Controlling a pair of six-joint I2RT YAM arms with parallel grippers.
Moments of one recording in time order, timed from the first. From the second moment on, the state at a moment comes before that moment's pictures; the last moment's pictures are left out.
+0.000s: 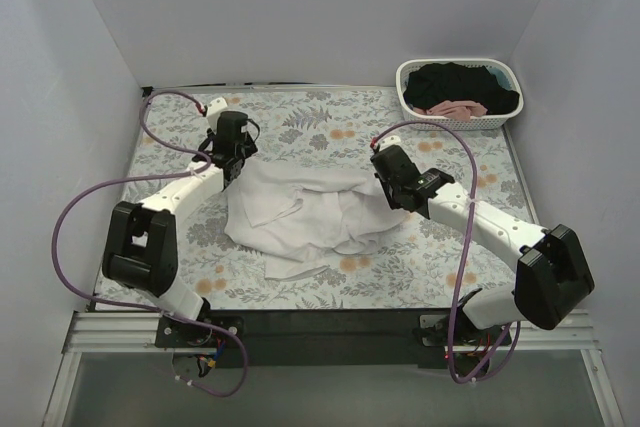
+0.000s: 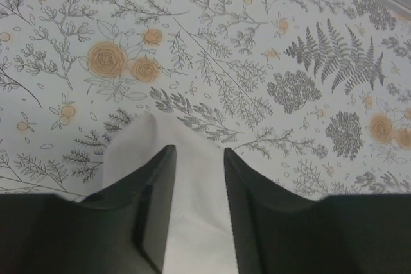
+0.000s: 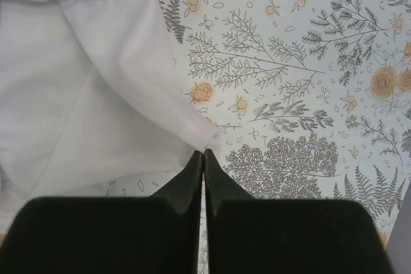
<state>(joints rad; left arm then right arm) -0.30 1.60 1.06 -0.04 -0.44 -0.56 0.68 1.39 1.00 -0.59 0.46 0.15</state>
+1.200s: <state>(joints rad) -0.31 1.44 0.71 -0.38 -0.14 -0.90 0.68 1.31 0.87 -0.50 0.34 0.15</state>
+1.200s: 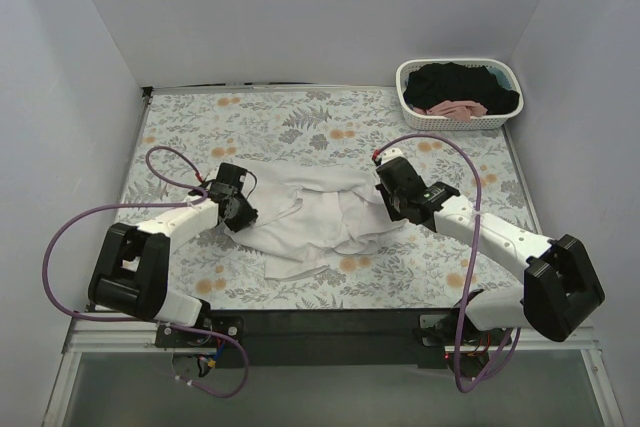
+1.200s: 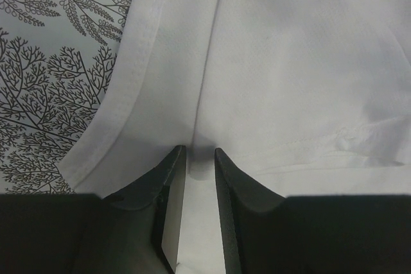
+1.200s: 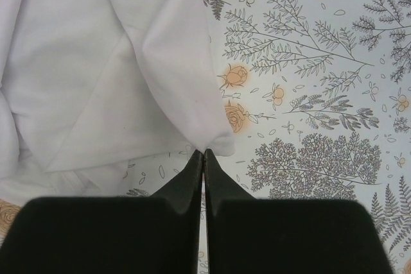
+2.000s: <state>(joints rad) -0.31 1.43 0.90 -0.46 -0.18 -0.87 0.66 1.30 0.88 -0.50 0.37 0.11</state>
